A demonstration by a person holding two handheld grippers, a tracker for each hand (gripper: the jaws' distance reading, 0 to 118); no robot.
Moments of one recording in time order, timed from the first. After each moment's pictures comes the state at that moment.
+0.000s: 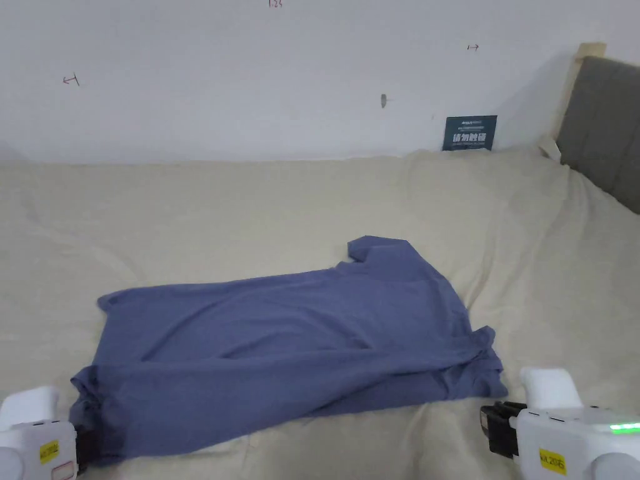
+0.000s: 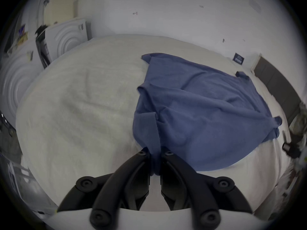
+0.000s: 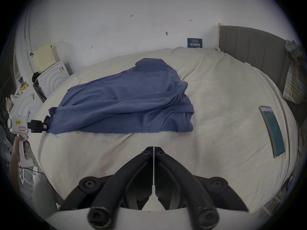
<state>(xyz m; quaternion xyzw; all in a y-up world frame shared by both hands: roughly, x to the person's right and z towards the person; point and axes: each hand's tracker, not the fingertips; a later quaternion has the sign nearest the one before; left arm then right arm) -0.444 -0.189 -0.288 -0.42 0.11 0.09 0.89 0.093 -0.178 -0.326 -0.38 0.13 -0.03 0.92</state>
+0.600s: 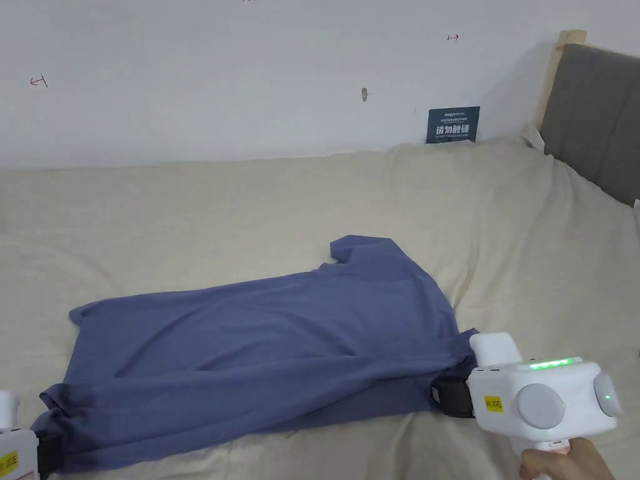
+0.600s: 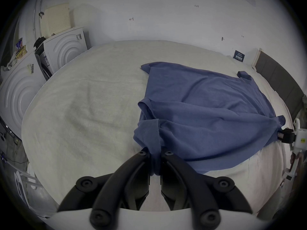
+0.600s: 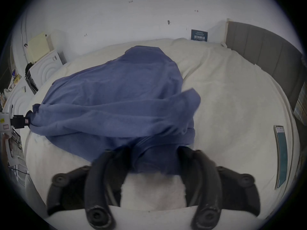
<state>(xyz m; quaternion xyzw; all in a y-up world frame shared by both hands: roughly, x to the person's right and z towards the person) -0.442 -0.175 -0.306 -0.41 0.12 0.07 0.90 0.084 -0.210 -0.413 -0.41 0.12 0.01 0.90</state>
